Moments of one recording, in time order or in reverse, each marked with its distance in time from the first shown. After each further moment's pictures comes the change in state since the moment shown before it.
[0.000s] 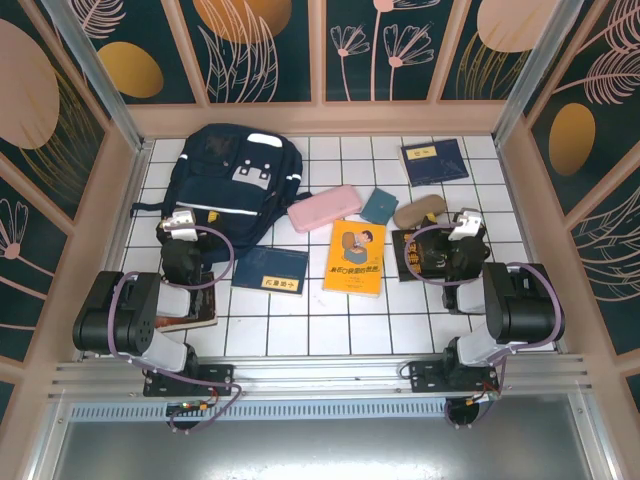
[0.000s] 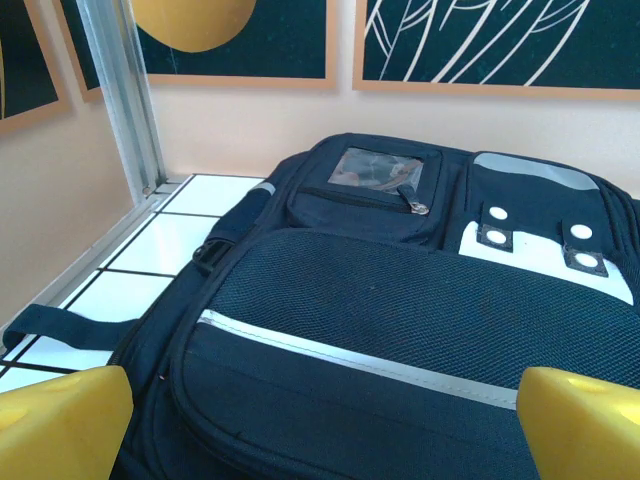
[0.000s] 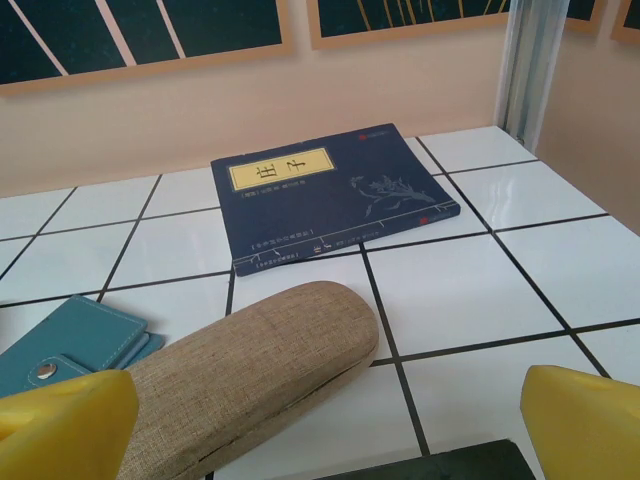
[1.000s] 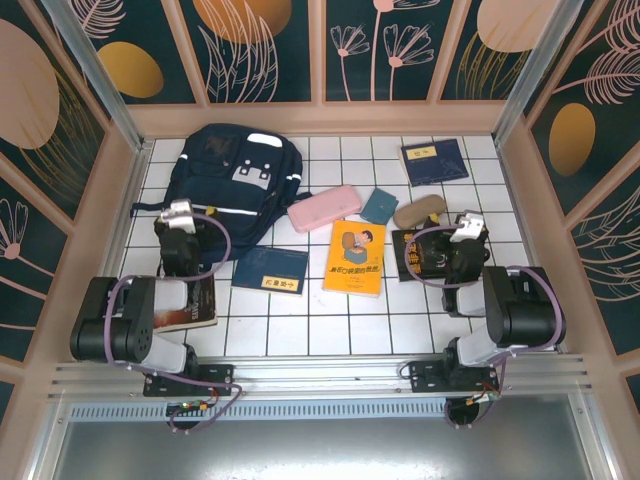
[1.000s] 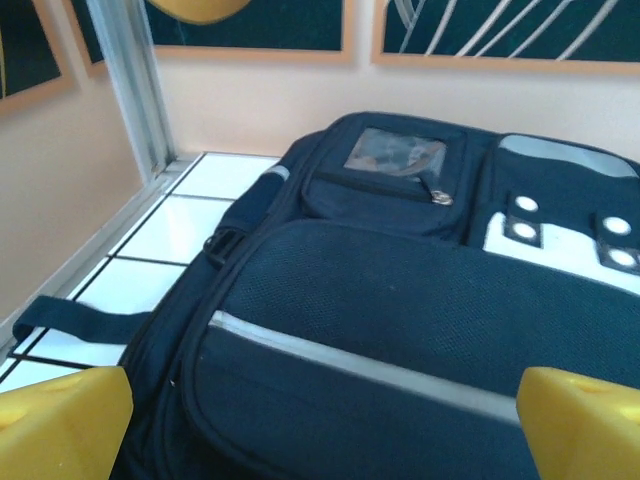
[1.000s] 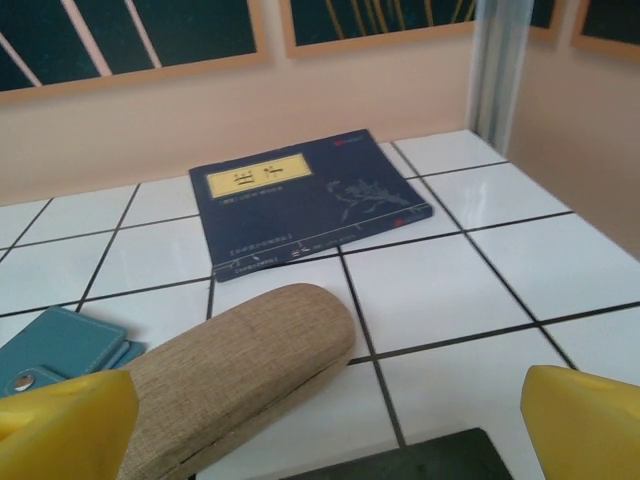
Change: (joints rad) left arm 0.020 -0.069 0.157 -0.307 -0.029 -0.021; right arm 0.015 -0.054 -0.029 -0.005 0.088 0.011
